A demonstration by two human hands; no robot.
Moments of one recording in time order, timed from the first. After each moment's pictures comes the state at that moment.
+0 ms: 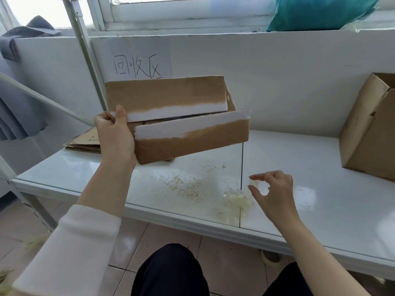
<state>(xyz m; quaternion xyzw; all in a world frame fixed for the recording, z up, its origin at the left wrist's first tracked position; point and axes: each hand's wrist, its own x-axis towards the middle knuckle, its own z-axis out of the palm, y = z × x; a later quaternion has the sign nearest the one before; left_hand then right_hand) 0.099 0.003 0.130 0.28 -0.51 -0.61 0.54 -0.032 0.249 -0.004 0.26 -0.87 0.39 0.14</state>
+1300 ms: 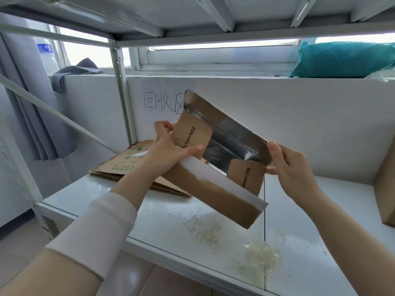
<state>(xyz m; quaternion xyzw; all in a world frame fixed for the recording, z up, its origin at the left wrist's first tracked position) 0.075 -0.022 0.166 0.20 -0.84 -0.37 0.33 -0.055 0.186 0.142 0.41 -0.74 0.54 0.09</state>
